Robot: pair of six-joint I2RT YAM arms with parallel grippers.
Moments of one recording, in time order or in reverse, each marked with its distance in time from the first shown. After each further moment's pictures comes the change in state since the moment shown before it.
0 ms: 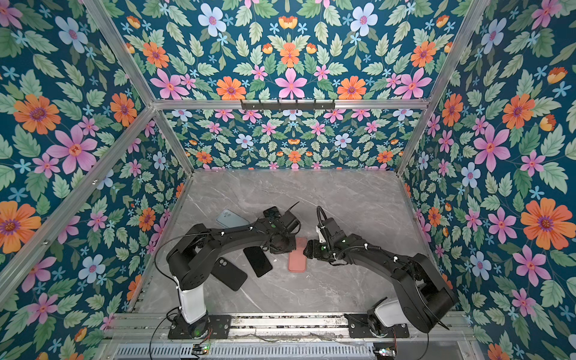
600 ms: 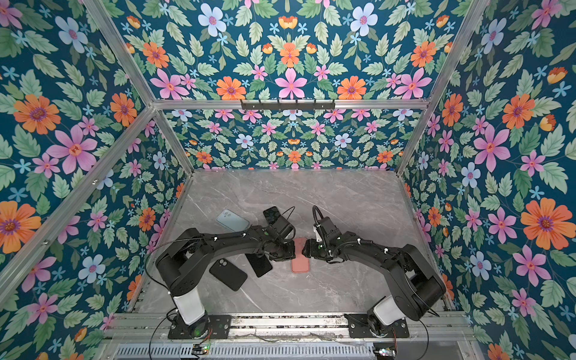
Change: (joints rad) left arm 0.000 -0.090 -0.177 0.165 0.239 0.034; right arm 0.008 0.083 0.039 0.015 0.008 0.000
